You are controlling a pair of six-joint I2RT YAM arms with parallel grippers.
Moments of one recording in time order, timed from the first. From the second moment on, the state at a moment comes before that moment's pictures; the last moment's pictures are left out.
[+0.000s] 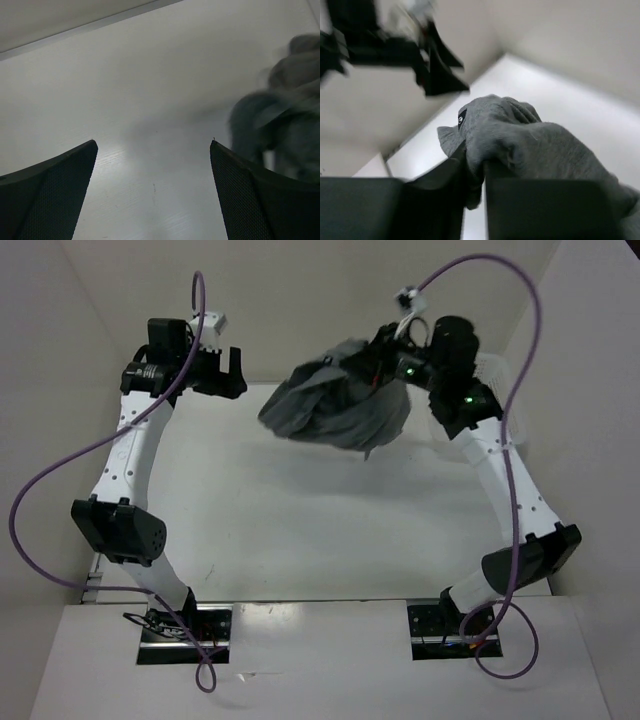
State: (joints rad) left arm -0.08 1.74 1.97 -0.82 0.29 0.07; right arm 0.33 1.51 1.81 -0.30 -0.57 0.33
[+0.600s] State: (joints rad) left arm -0.21 1.70 1.45 -0.77 0.07 0.07; right arm 0.43 1.67 1.50 -0.30 -0.08 0.18
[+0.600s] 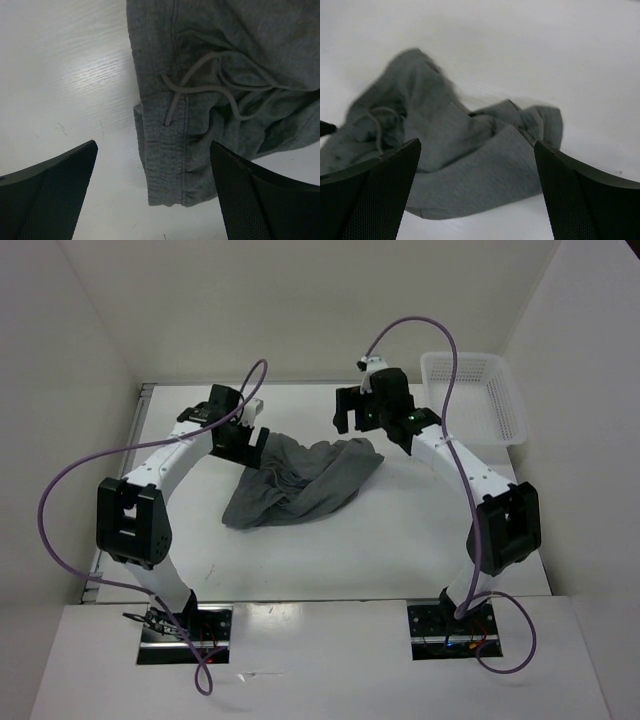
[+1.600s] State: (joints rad) left arm -0.10 1.82 1.23 -1.04 0.29 0.07; right arm 0.30 1.82 1.18 -0.23 -0.16 0.30
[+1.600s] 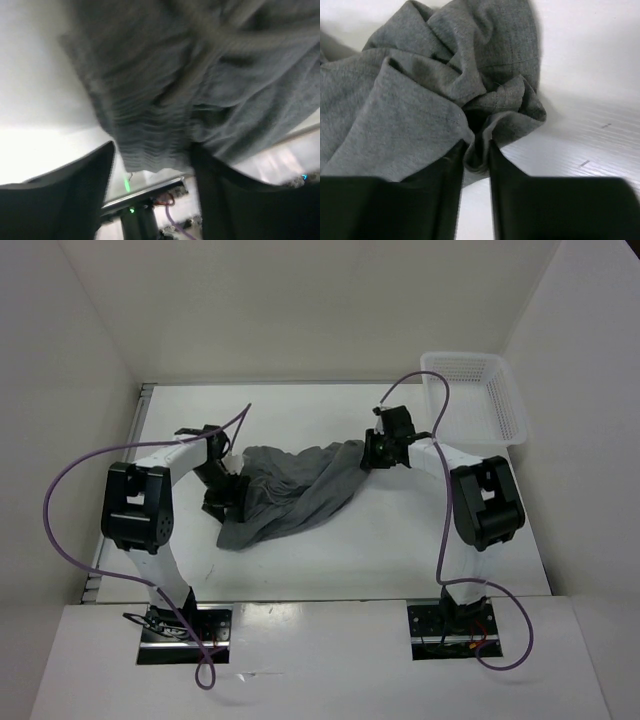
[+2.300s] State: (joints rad) left arm 0.12 1.94 1.92 -0.87 0.38 0.07; right arm 0.20 1.81 1.72 -0.26 -0.21 0.19
